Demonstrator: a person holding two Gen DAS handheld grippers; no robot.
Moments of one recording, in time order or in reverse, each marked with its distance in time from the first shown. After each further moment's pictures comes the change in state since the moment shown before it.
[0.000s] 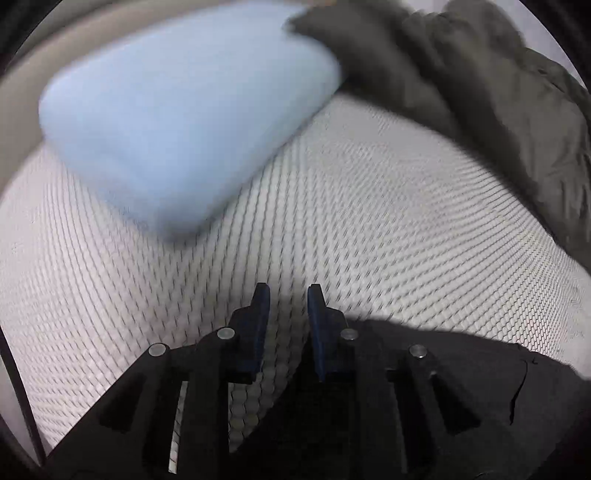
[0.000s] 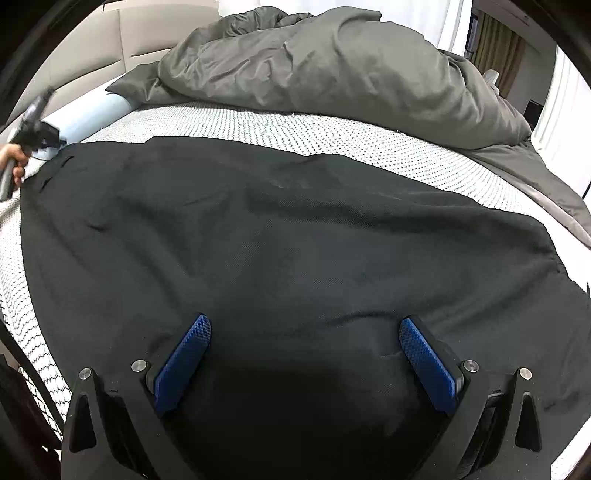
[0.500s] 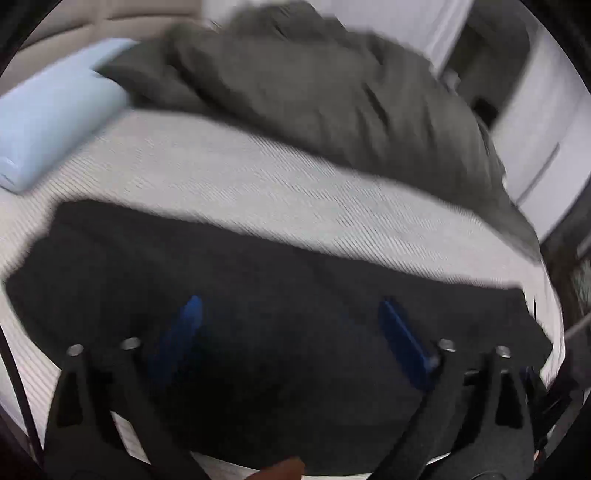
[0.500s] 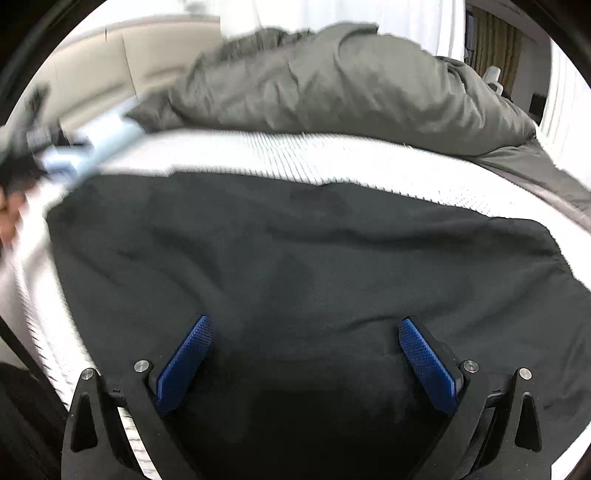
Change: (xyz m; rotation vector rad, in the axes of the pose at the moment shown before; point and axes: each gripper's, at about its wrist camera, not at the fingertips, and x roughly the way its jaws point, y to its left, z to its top) left arm -0.137 -0.188 -0.172 0.261 -0.061 -0.453; right arm -0.032 -0.017 0.000 0.102 -0.107 0.143
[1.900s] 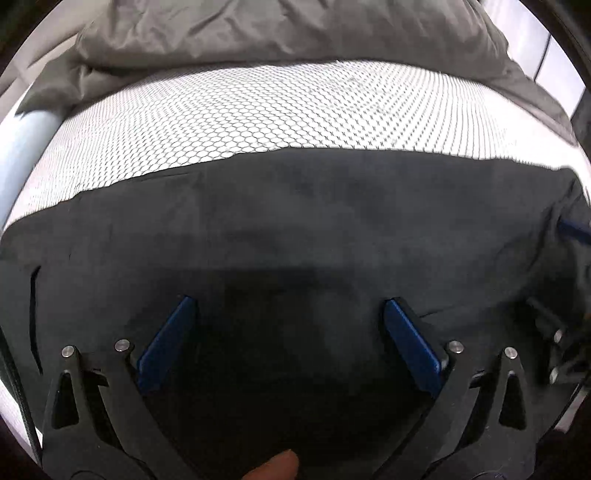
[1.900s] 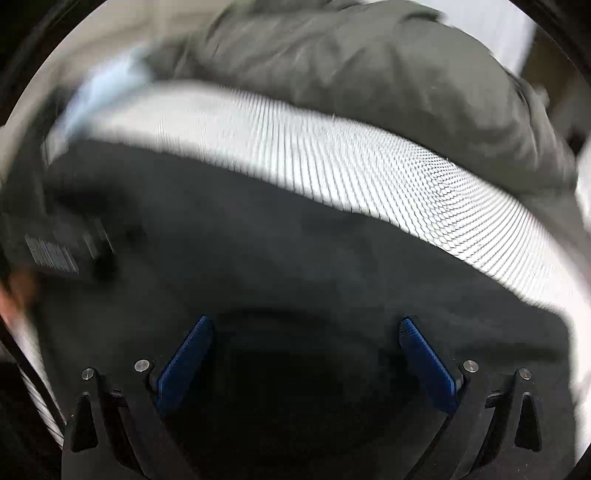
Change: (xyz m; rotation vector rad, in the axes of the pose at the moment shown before) left arm 0.125 -0.091 -0.022 0.301 0.223 0.158; right arm 0.085 0.006 0.035 -0.375 0.240 -0.140
